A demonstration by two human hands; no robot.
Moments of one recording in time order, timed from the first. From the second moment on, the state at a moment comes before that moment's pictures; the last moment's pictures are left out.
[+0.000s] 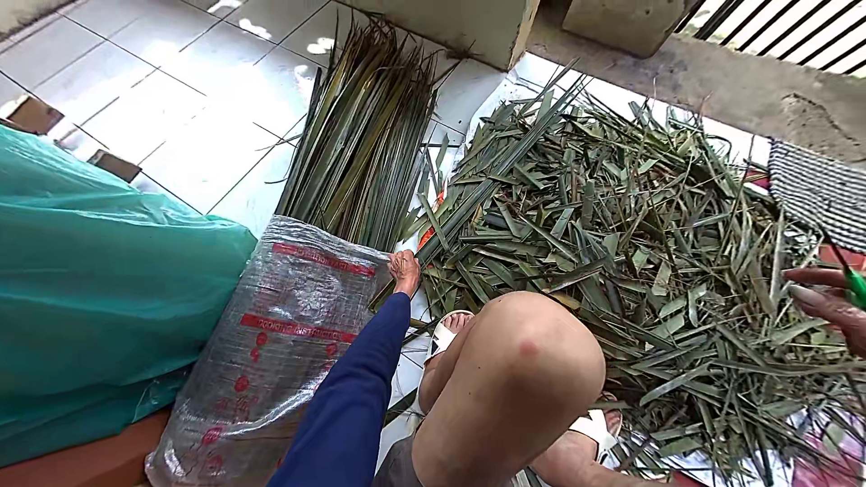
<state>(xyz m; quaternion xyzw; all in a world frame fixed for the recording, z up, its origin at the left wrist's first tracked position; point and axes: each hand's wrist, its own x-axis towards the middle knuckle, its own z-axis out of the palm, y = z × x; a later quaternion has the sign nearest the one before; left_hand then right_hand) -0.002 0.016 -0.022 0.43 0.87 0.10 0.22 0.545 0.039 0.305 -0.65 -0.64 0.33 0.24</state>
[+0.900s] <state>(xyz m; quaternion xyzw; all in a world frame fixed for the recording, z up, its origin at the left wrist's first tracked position) -0.049 0.011 0.199 0.52 0.77 0.30 0.19 0.481 0.056 0.309 -0.59 -0.70 0.27 0.28</state>
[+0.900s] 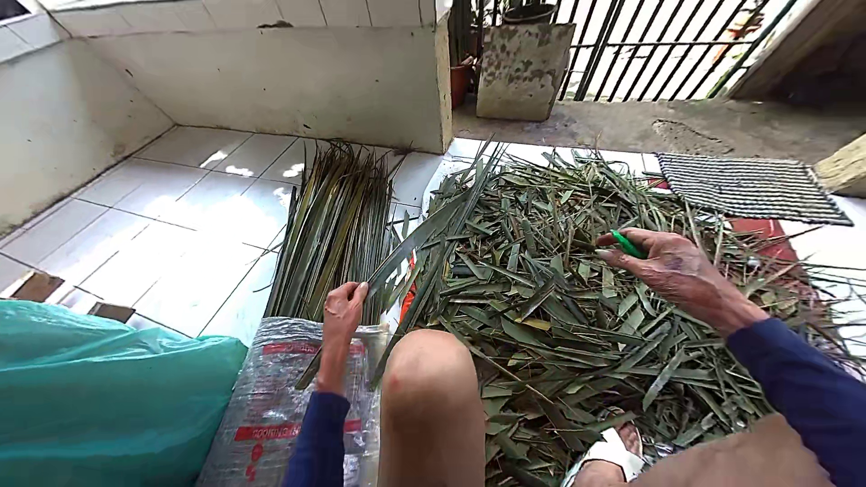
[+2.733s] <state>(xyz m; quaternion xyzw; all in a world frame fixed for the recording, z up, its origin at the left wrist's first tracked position) 0.013 -0.023 0.290 0.69 0.55 0.26 0.40 0.489 0.099 0.318 -0.71 -0.33 0.20 0.59</state>
